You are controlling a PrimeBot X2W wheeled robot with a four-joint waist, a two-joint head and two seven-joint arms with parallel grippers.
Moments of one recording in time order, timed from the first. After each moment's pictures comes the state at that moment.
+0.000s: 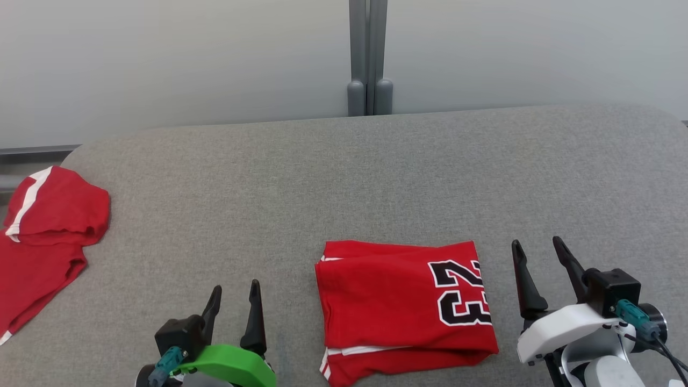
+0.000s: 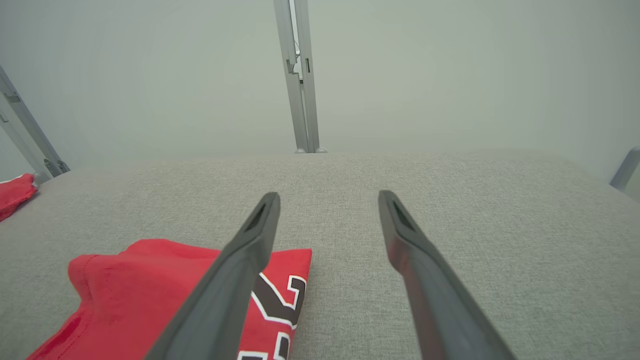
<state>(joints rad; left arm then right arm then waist) -0.08 0.11 -0.38 0.37 -0.55 0.12 -0.26 -0.02 -0.05 0.00 0.15 0.12 0.13 -0.12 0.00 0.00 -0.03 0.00</state>
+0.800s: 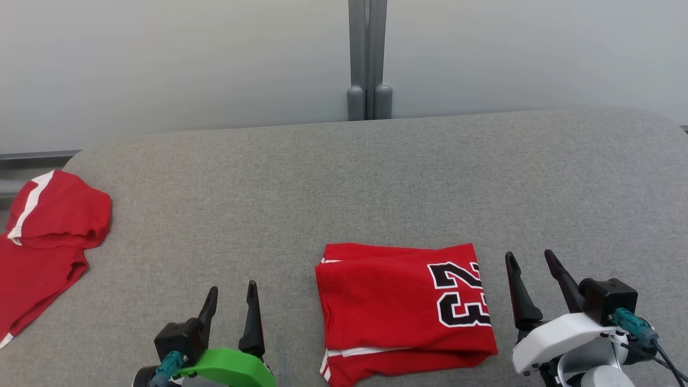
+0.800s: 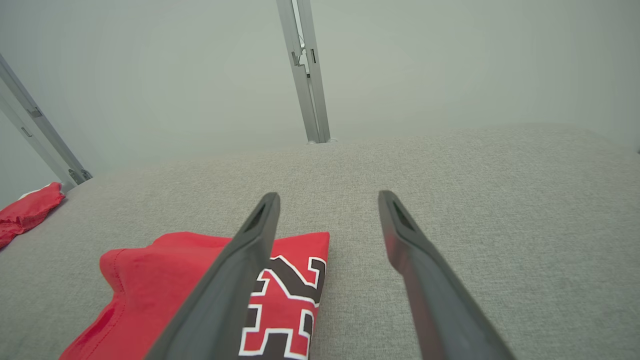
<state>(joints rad) -0.05 0.09 -0.33 0.34 -0.47 0.12 -0.26 0.01 -0.05 0.02 0.16 0.20 0.13 -0.12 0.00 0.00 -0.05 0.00</state>
